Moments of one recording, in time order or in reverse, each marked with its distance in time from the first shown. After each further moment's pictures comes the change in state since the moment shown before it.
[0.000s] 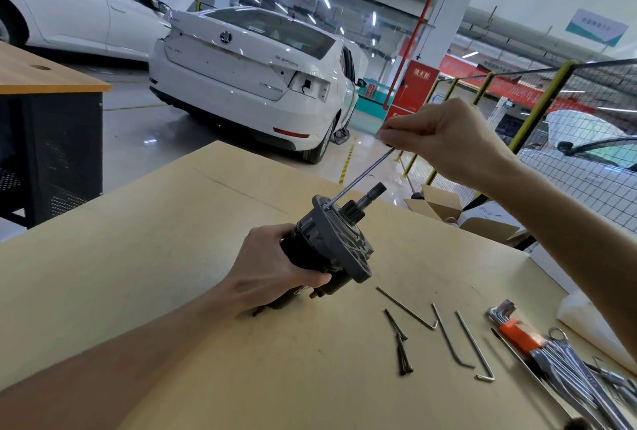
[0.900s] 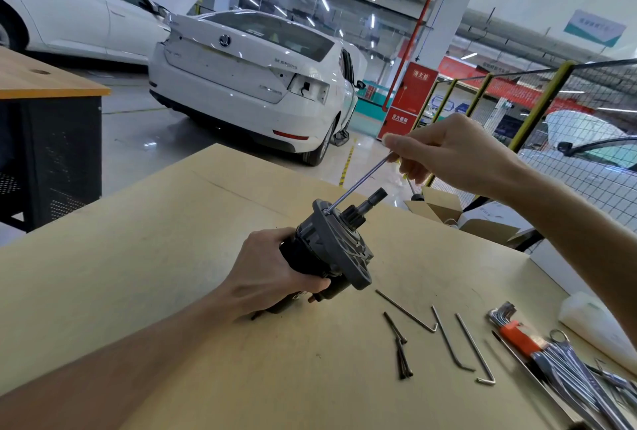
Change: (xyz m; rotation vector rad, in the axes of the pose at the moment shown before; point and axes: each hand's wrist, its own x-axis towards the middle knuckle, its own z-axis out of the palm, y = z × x) left_hand 0.000 0.002 0.001 -0.007 0.006 -0.004; right_hand -0.003 0.011 -0.006 -0.046 -0.140 0.086
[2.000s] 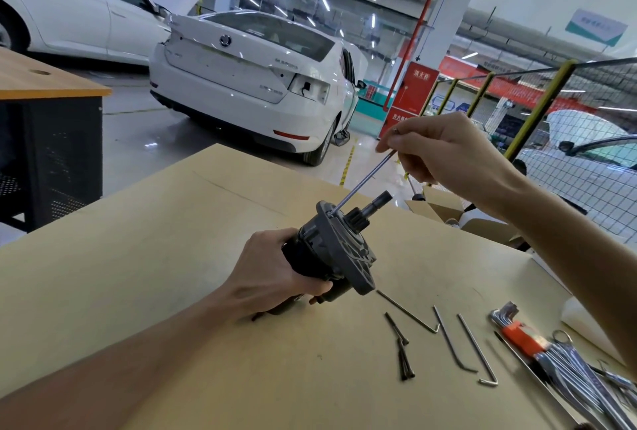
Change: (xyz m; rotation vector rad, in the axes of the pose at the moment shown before) left_hand 0.000 0.002 0.001 0.008 -0.024 0.030; right_hand -0.012 -0.016 0.010 0.322 0.074 0.015
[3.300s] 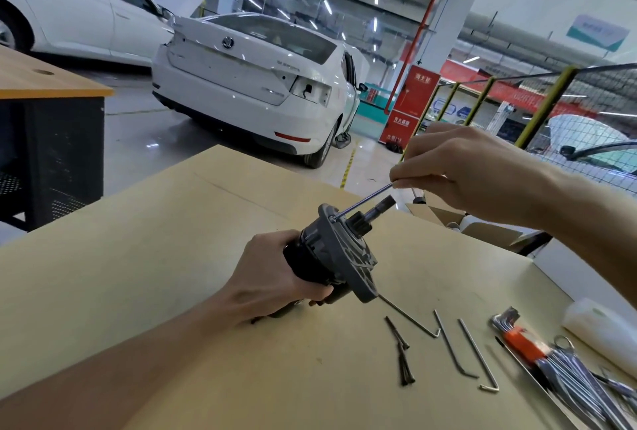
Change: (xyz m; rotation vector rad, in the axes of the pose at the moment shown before) left_hand -0.001 -0.004 0.001 0.023 0.042 0.027; right_hand -0.007 0.000 -0.026 -0.830 -0.279 -0.633
